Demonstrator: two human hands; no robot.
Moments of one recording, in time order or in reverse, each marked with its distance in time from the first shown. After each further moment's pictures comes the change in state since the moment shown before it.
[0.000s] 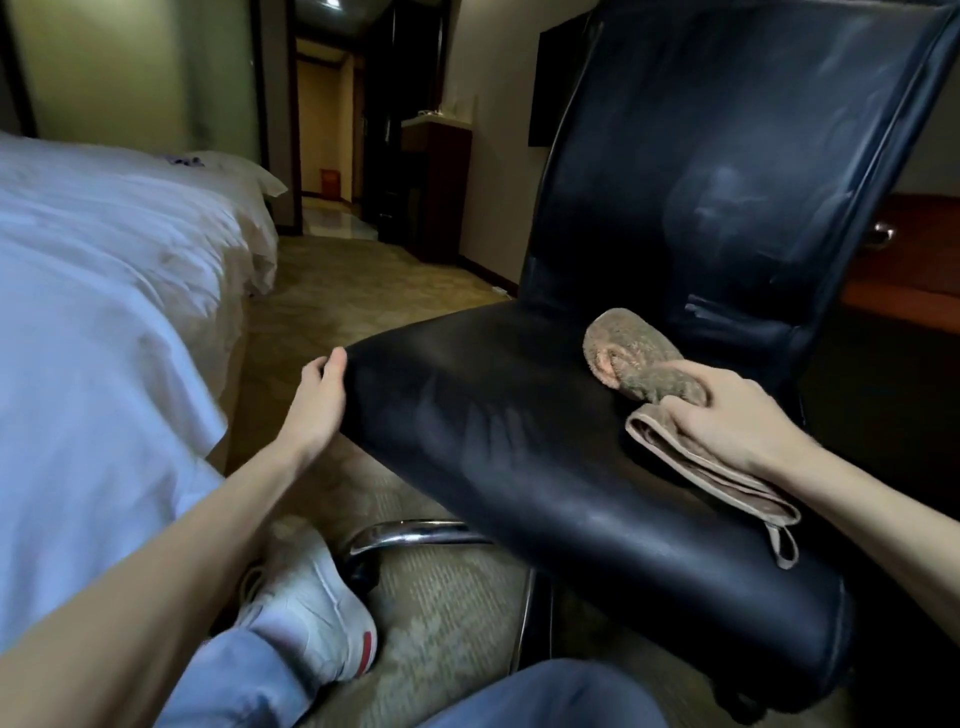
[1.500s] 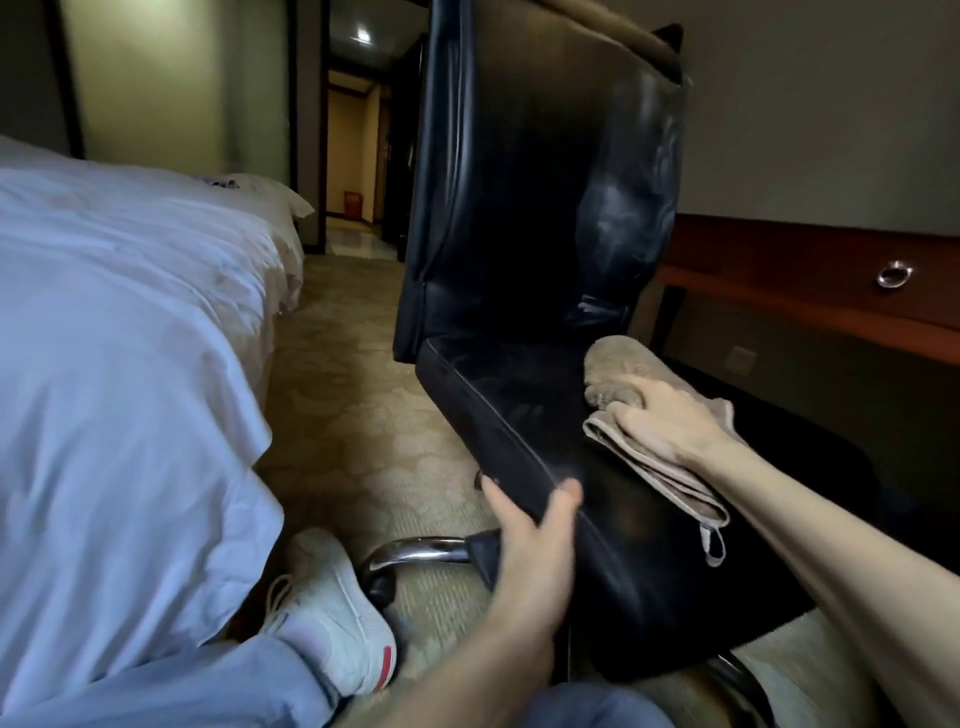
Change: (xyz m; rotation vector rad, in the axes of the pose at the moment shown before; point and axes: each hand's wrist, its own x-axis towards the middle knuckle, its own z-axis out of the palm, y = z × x) left_hand -0.199 0.032 0.109 -0.615 -0.294 -0.211; right_hand 0.036 -0.054 0.037 -0.096 -0.073 -0.043
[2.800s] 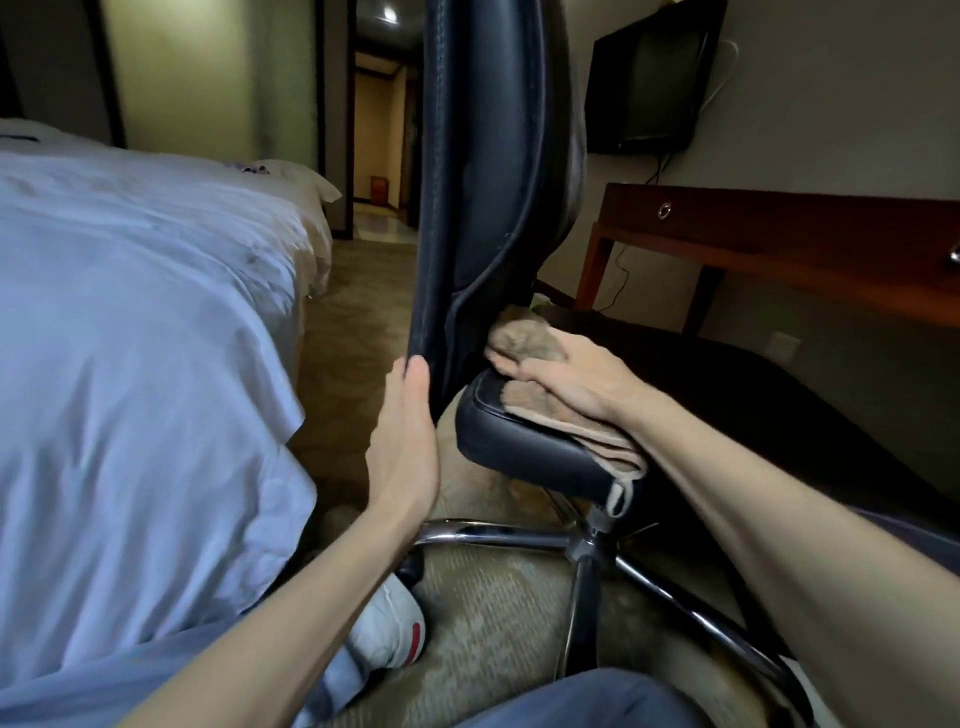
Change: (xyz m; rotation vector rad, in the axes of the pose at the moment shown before) left_hand 0.064 0.068 -0.107 0.343 0.347 0.338; right_hand 0.012 -0.095 0.028 0.278 -0.155 -0.227
